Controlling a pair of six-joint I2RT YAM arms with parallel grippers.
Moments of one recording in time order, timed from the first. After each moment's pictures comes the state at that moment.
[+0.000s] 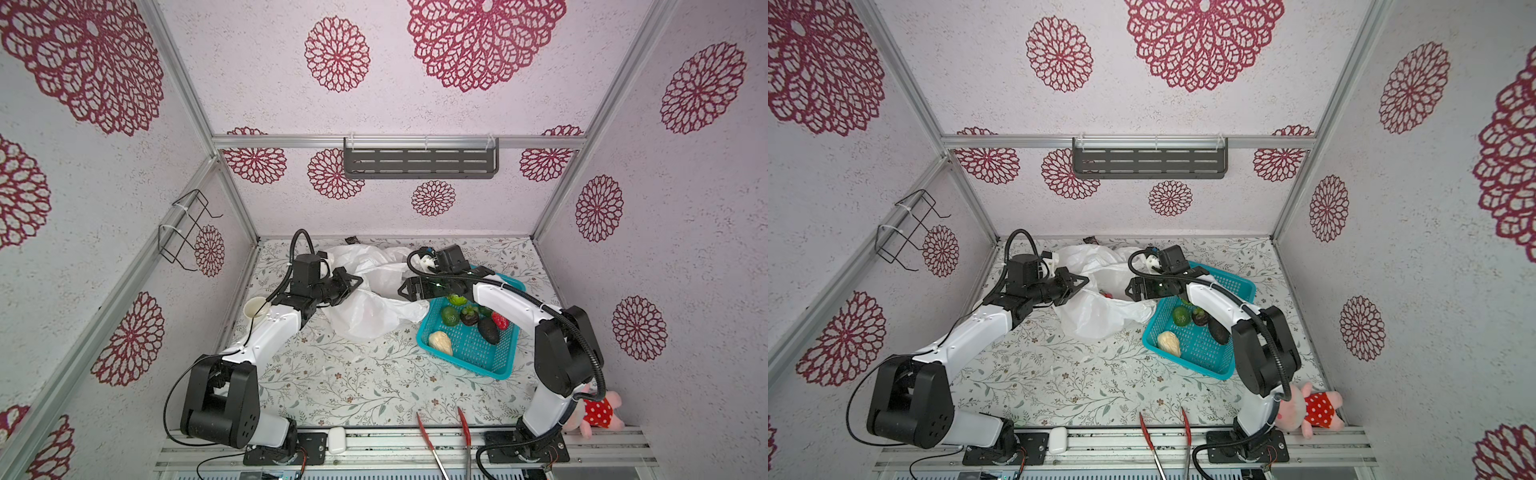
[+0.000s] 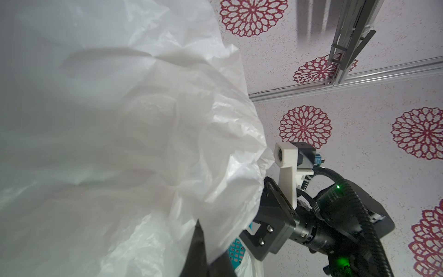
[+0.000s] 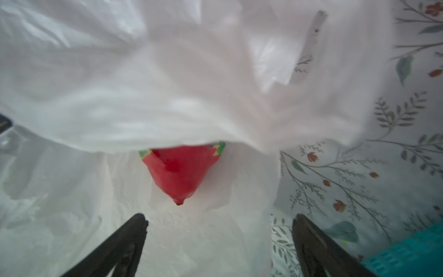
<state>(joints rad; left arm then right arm) -0.21 1.45 0.96 -0.04 0.57 -0.94 0.50 1.76 1.34 -0.43 -0.38 0.26</state>
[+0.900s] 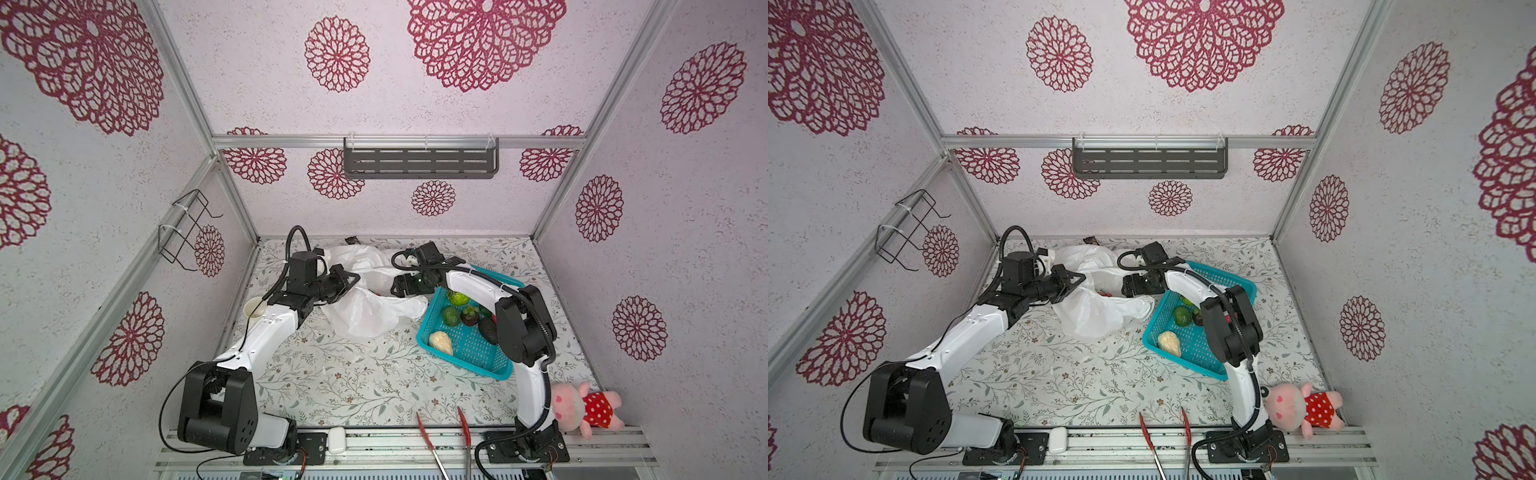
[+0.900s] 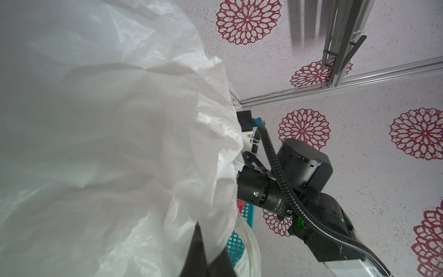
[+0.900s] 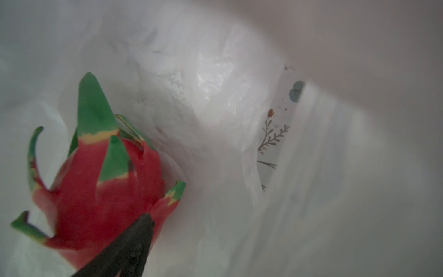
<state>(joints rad) -0.20 1.42 0.99 -0.08 0.55 -0.92 0.54 2.12 1.67 -0.57 -0.26 0.27</state>
